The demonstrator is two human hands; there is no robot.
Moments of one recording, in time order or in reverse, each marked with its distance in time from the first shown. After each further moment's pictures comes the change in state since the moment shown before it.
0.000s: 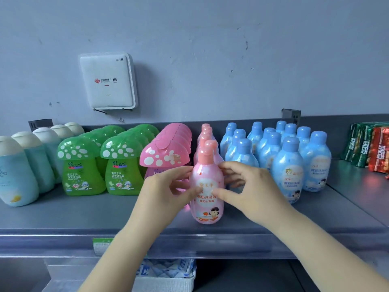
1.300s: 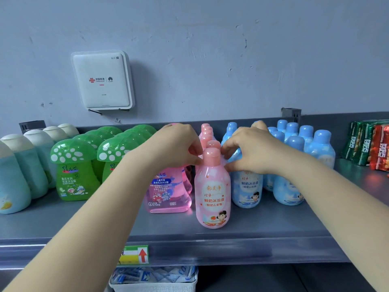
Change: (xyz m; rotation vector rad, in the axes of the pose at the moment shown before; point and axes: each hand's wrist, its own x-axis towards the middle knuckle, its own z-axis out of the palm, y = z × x) left_hand 0.098 0.032 -0.022 0.716 -0.419 0.297; right_hand 0.075 -0.003 -0.034 -0.742 -0.292 -0.064
